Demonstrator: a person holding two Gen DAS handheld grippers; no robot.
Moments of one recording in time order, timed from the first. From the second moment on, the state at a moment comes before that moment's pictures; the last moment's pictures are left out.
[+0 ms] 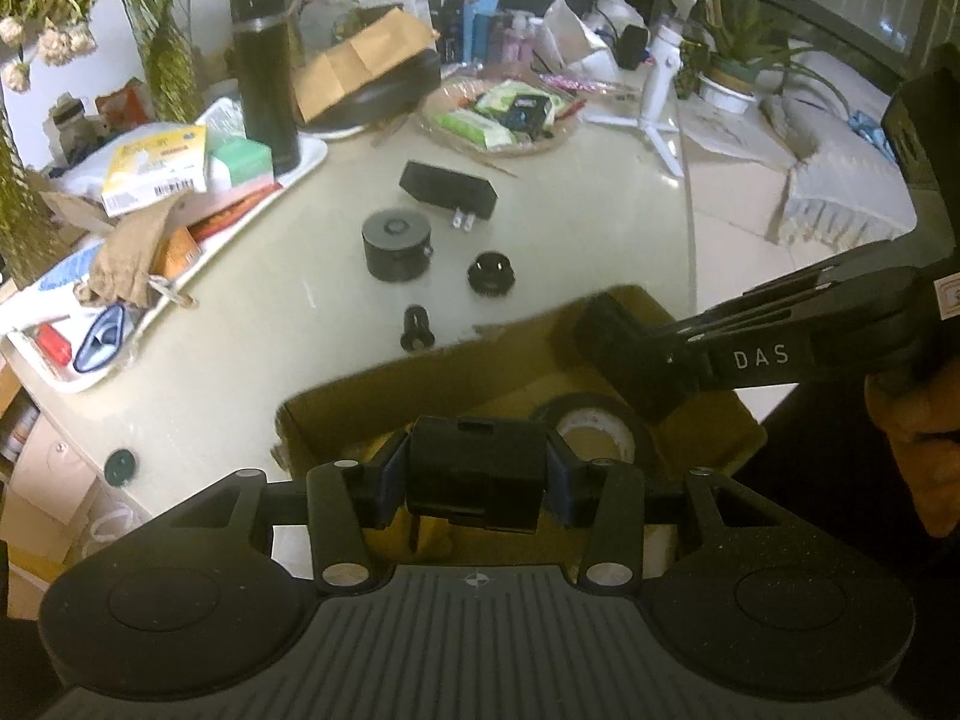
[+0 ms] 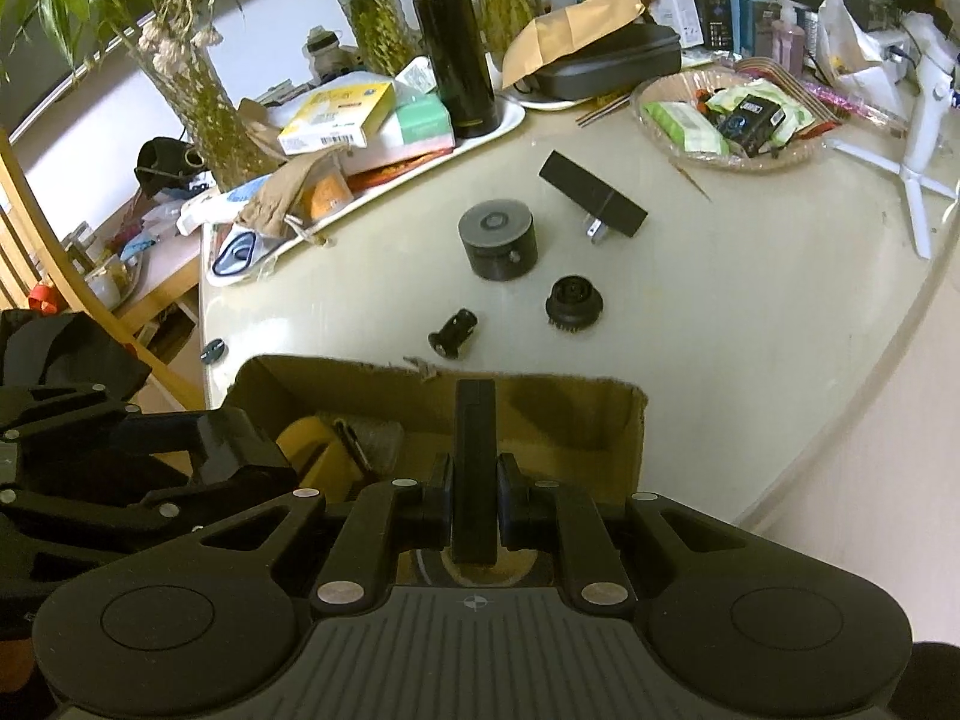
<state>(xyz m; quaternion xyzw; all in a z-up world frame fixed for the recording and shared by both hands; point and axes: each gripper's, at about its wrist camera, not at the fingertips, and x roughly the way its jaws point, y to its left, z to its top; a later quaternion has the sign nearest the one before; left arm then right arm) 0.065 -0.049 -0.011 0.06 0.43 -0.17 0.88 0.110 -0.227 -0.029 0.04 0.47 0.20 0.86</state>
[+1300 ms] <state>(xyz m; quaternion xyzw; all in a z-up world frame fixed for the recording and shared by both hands) 0.077 -0.015 0.000 0.05 0.43 -0.11 0.89 0.110 -0.236 -0.024 0.01 0.45 0.18 0.87</state>
